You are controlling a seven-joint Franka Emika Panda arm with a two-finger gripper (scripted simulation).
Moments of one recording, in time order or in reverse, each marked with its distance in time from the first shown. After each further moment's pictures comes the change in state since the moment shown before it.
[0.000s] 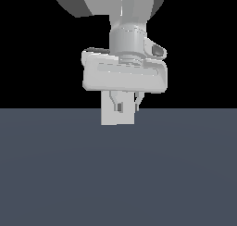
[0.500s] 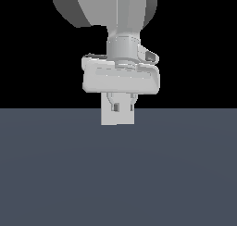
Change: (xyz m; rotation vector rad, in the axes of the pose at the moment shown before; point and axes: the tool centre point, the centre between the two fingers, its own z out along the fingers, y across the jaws) arm 0.030 0.000 0.002 0.000 0.000 -0.001
